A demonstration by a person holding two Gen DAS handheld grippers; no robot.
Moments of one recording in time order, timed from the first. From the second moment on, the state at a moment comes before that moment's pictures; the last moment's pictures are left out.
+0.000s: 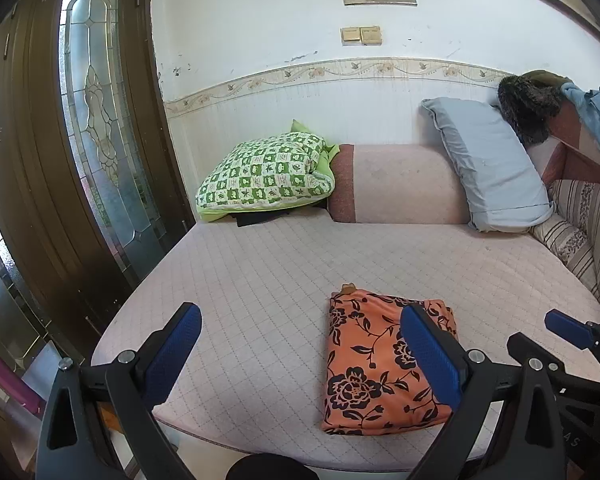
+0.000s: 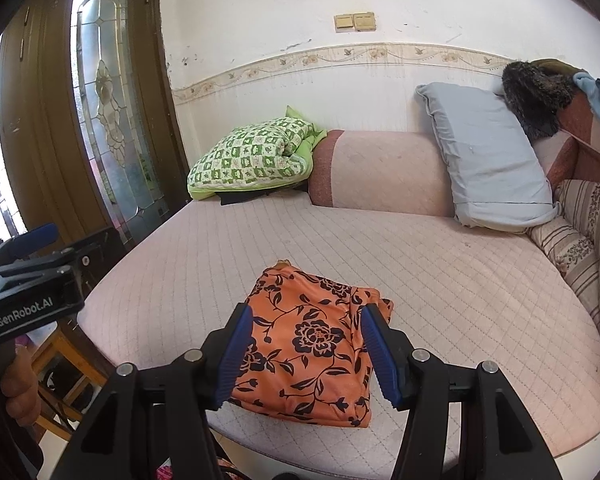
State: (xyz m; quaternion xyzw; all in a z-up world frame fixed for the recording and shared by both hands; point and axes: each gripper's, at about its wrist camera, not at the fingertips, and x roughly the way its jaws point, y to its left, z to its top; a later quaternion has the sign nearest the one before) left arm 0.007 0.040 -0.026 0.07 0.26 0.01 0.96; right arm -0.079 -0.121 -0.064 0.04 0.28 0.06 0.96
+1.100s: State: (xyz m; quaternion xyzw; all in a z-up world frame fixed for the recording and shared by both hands) left arm 0.034 0.045 -0.039 0.06 0.28 -0.03 0.96; right arm -0.050 -0.105 -0.071 0.03 0.30 0.06 0.95
